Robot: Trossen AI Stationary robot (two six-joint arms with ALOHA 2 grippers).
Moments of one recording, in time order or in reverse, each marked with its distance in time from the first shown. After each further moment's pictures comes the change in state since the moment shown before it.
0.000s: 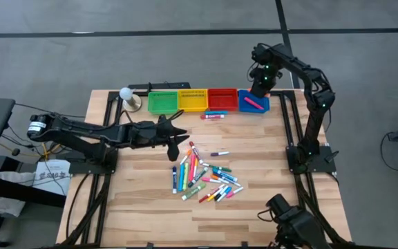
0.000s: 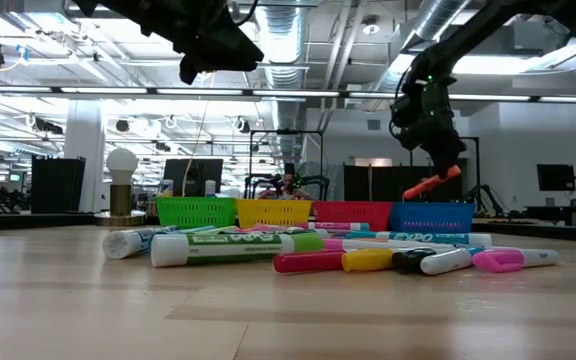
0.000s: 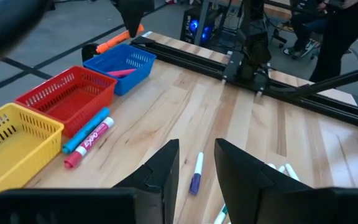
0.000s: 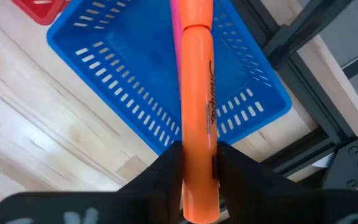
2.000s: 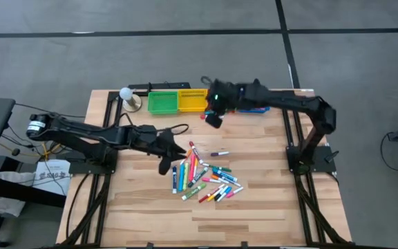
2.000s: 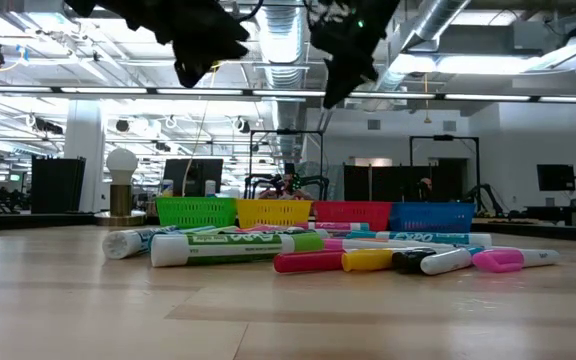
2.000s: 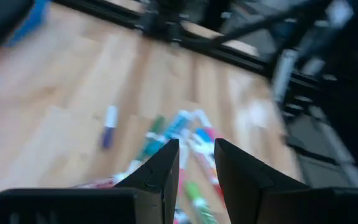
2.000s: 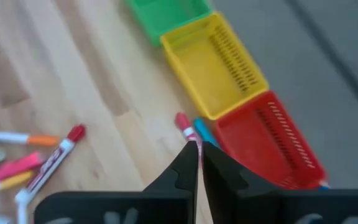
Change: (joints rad) left arm -0.042 -0.019 -0.002 -0.086 0.375 -0.078; right arm 0.808 -0.197 -0.001 0.499 0.338 0.446
